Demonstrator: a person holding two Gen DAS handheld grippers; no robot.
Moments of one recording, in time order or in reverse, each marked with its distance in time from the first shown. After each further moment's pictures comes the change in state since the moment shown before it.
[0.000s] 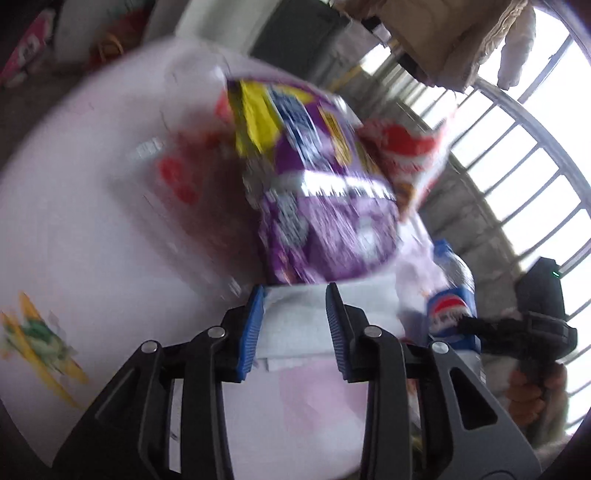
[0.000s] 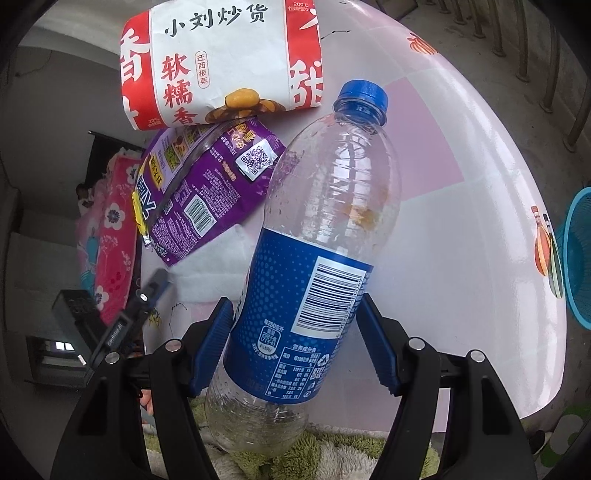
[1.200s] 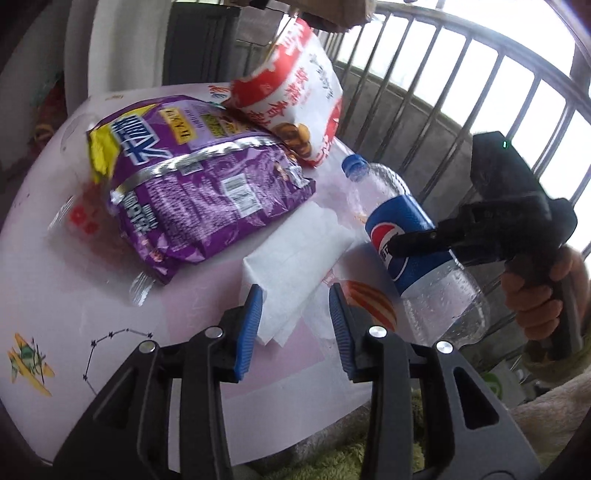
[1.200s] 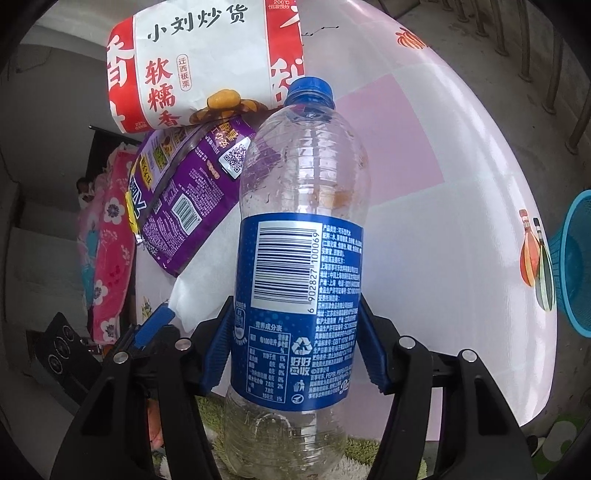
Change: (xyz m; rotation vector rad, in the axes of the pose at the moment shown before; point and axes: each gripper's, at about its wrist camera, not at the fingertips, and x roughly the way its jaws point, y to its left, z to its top) left arm 0.001 -0.091 -0.060 0.432 0.031 0.085; right arm -0.008 -0.037 0.006 -0.006 0.022 0.001
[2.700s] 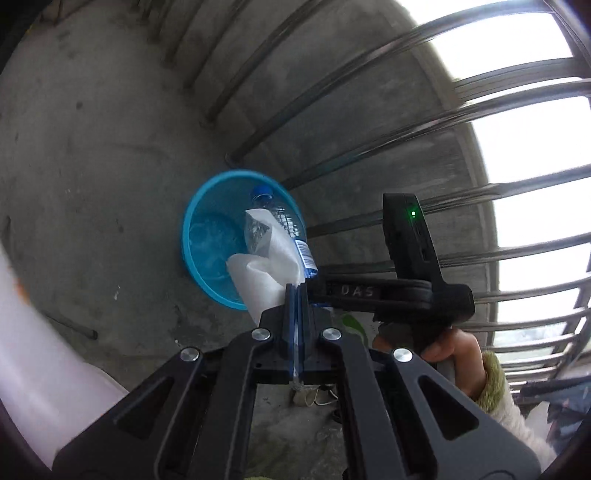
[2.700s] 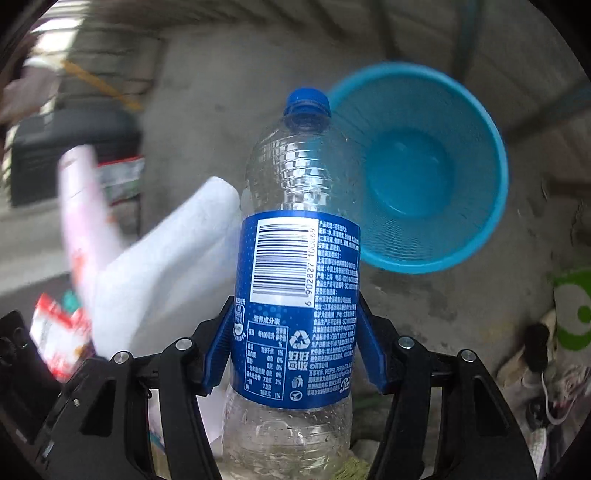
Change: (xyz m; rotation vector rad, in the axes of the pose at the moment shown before) left arm 0.313 -0.320 0.120 0.057 0.702 -0.561; right arm -0.127 -0.375 -0.026 0.806 -0.028 -0.108
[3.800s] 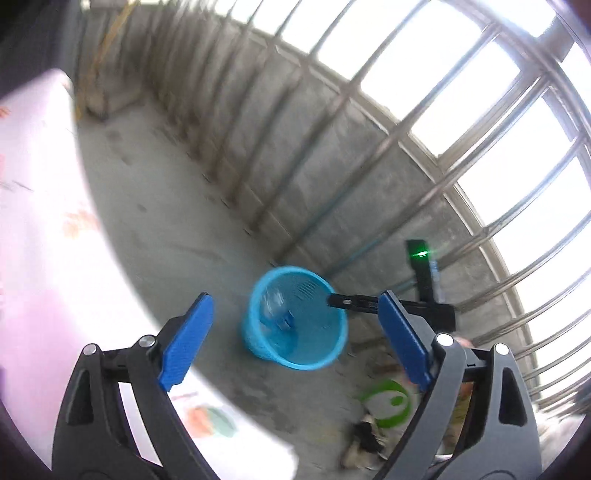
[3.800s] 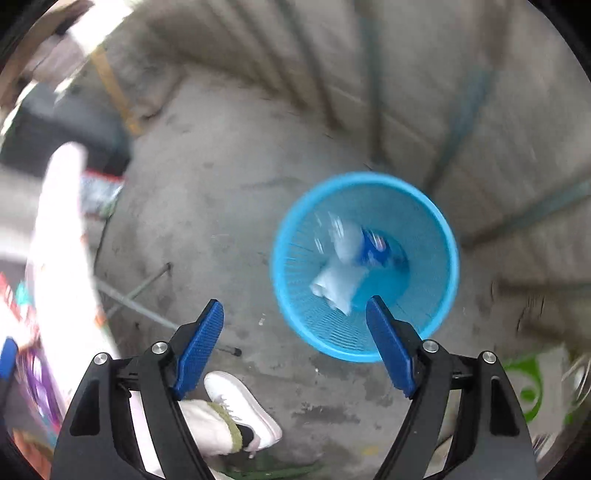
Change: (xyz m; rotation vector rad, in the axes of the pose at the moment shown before) left arm -0.157 -0.009 -0.082 0.144 -0.500 0.183; right arm -0.073 0.066 -0.011 -0.359 -0.370 -0.154
